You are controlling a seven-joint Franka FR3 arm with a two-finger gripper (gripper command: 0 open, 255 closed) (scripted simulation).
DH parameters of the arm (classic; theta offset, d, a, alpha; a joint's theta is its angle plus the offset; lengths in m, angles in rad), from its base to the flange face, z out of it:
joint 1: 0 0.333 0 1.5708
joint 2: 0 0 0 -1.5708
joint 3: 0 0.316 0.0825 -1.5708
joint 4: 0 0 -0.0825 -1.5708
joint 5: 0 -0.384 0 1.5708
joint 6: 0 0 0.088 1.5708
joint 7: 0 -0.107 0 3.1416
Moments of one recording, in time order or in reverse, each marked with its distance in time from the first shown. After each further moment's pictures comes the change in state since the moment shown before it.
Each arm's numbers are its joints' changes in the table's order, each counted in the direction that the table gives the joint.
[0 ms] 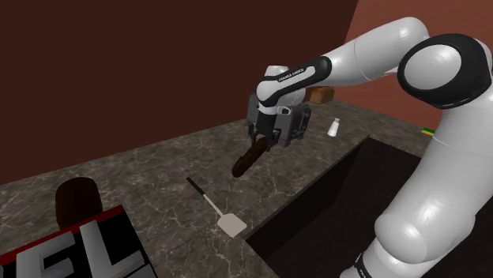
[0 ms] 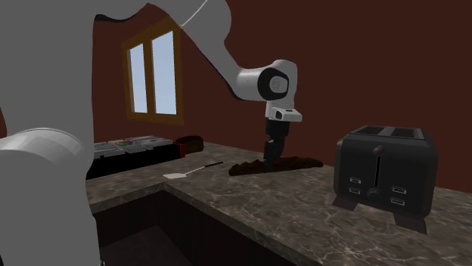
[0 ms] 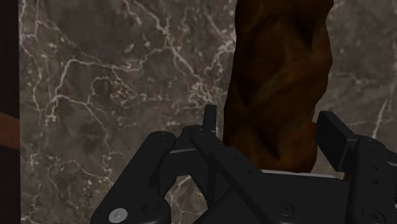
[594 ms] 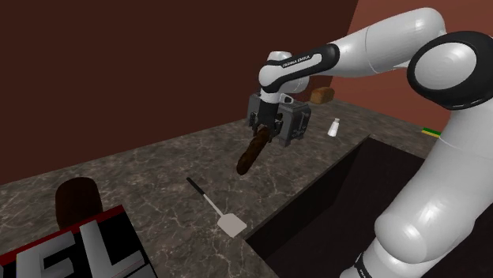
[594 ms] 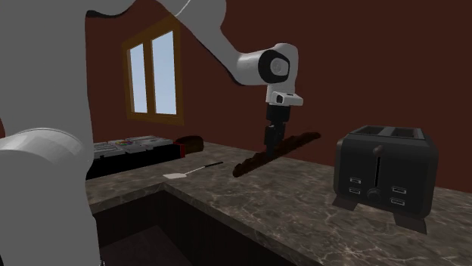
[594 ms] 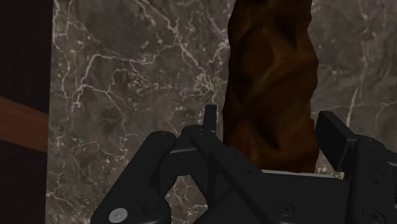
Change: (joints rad) arm -0.002 0.048 0.000 -0.067 -0.005 0.115 -0.002
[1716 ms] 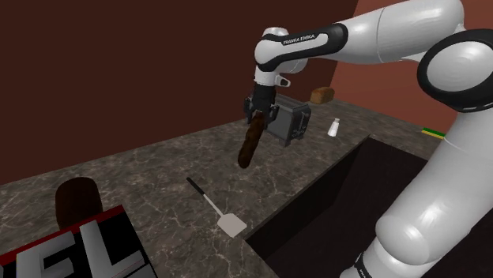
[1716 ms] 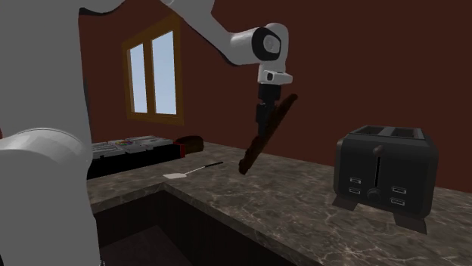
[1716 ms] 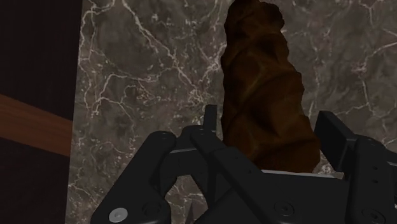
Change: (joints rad) arm 0.034 0.036 0.034 -0.130 -0.004 0.162 -0.077
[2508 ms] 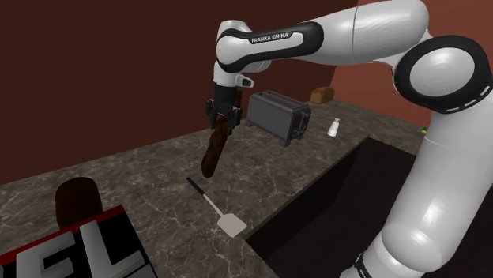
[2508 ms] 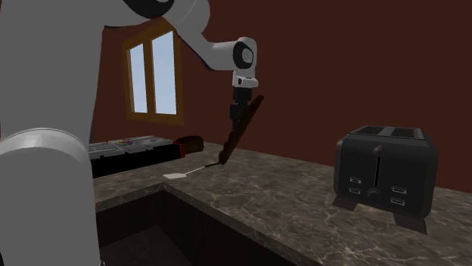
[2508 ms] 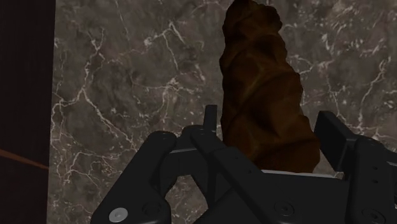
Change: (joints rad) arm 0.157 -0.143 0.125 -0.171 0.043 0.012 -0.291
